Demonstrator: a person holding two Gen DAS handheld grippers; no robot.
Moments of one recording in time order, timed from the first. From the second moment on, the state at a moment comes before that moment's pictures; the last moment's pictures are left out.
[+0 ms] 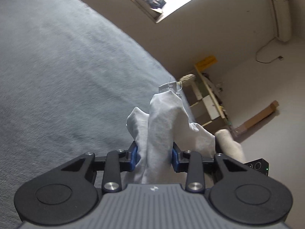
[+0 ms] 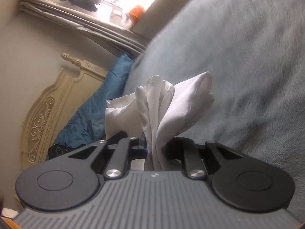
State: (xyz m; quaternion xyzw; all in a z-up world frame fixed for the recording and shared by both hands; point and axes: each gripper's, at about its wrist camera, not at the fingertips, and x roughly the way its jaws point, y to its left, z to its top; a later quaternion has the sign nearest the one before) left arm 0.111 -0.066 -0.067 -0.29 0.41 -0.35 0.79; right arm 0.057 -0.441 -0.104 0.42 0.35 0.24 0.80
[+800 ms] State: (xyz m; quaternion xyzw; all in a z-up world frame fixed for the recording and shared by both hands) left arm 0.105 -0.466 0.055 -0.20 0.47 -0.53 0.68; right arm -0.067 -0.755 0.070 0.34 0.28 0.09 0.89
